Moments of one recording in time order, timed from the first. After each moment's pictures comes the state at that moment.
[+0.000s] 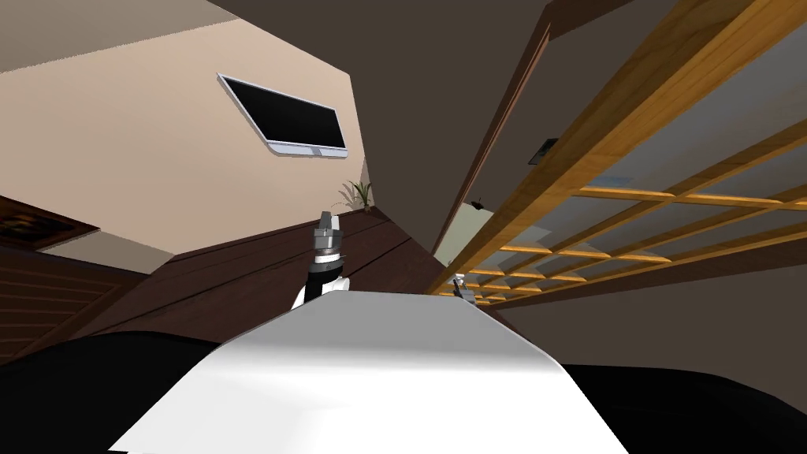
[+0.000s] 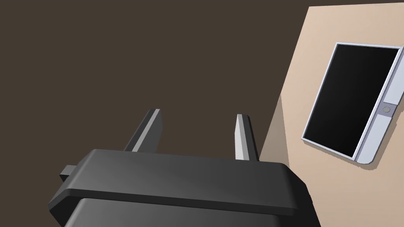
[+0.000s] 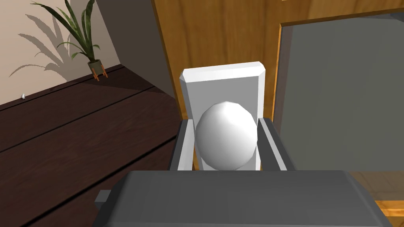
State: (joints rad) arm 0.26 -0.58 0.59 -0.77 -0.67 -1.20 -1.77
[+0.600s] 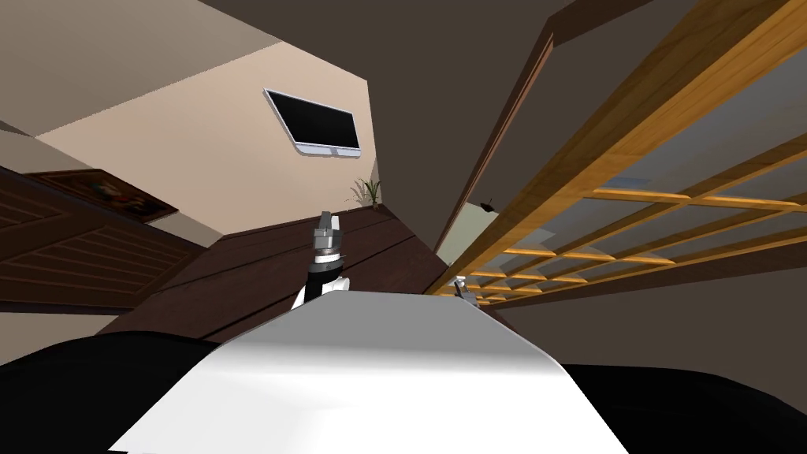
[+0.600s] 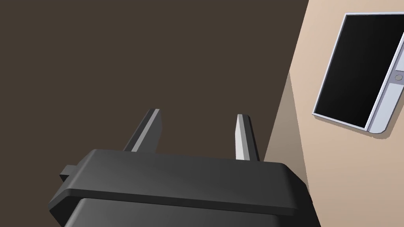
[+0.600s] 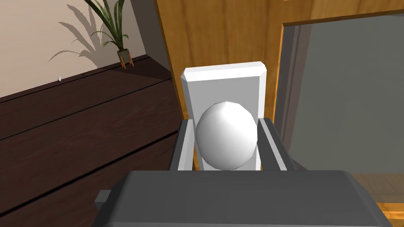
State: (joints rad) arm 0.27 -0.60 0.63 -0.73 -0.67 -1.26 -1.80
